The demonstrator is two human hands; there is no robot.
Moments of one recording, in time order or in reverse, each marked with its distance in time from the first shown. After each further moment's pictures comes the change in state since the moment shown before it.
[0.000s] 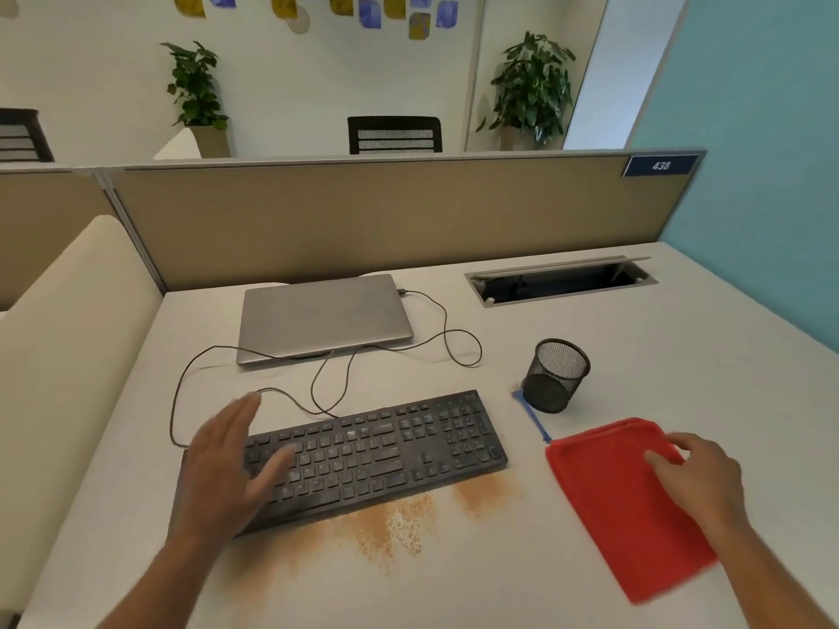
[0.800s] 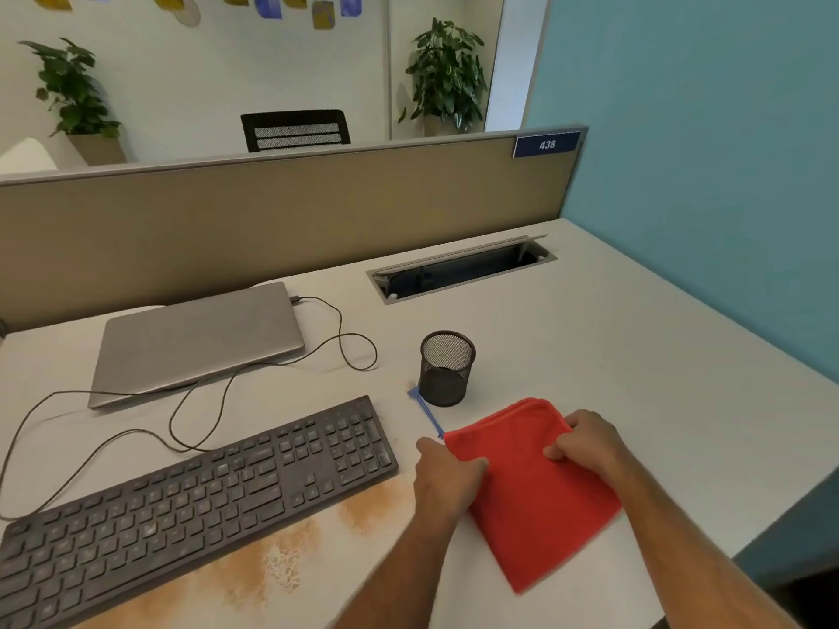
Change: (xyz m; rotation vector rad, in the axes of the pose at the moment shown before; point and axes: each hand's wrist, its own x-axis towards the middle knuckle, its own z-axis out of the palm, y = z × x) left_hand 0.001 0.344 0.199 -0.546 -0.674 -0.666; right_hand 0.044 0.022 -0.015 0.134 -0.404 0.128
